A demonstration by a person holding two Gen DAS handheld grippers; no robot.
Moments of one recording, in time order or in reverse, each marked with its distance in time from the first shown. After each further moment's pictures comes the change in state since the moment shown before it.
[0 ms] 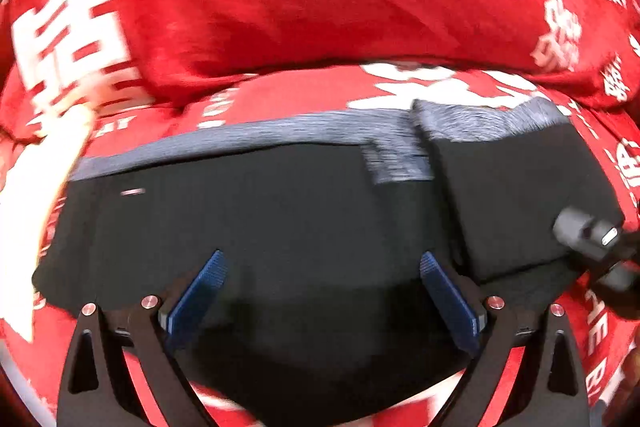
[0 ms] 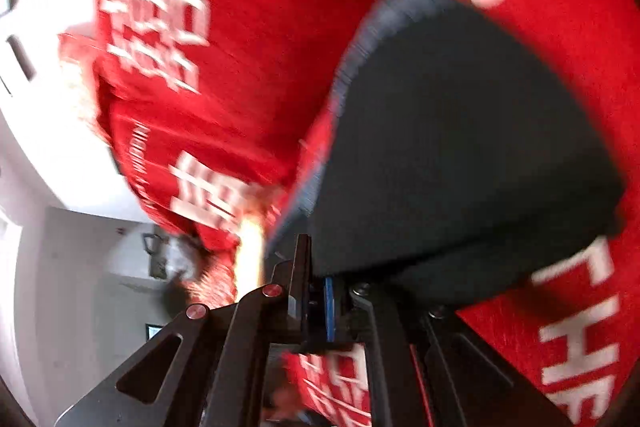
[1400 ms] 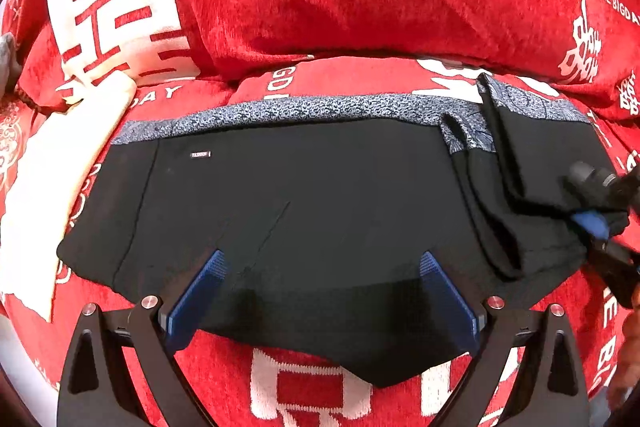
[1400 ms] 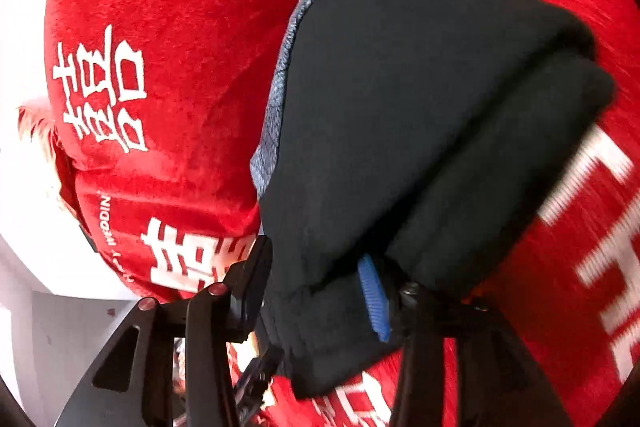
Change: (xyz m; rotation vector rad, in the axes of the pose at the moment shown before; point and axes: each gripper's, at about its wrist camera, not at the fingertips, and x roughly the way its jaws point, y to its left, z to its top) left arm -0.011 0.048 -0.015 -0.050 0.041 0.016; right arm 0.019 0.004 -0.006 0.195 -0.220 -0.084
